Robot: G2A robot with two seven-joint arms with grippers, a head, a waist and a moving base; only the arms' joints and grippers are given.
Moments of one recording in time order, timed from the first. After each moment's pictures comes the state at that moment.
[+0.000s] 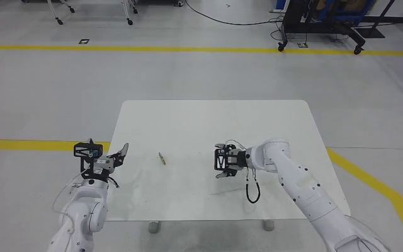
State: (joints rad) left arm 1.73 -1.15 -1.60 -1.80 1.33 0.00 0.00; right arm -1.05 -1.19 1.00 -1.34 -1.60 -1.00 0.28
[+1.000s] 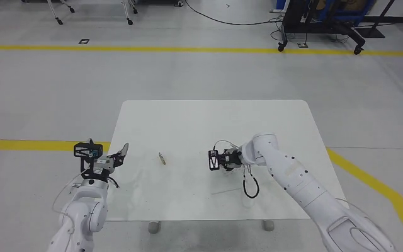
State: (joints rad) left arm 1.73 -1.15 -1.60 -1.80 1.33 0.00 0.00; right arm -0.92 -1.20 0.83 -1.22 -1.53 -1.00 0.41
